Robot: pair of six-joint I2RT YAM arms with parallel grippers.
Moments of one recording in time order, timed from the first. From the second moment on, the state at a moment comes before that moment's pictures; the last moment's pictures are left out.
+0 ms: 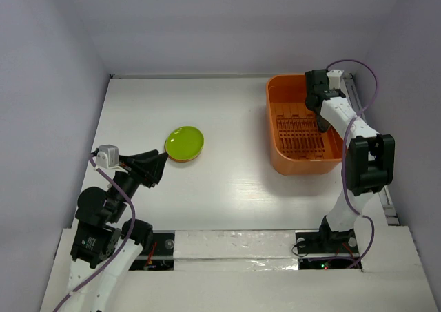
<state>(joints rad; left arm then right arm) -0.35 0.19 0.67 -0.36 0.11 -0.49 0.12 1.79 1.48 -0.61 0.81 0.27</state>
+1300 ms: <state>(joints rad) -0.35 0.23 0.67 -0.36 0.09 -0.49 0.71 1.54 1.58 -0.42 0.41 0.43</state>
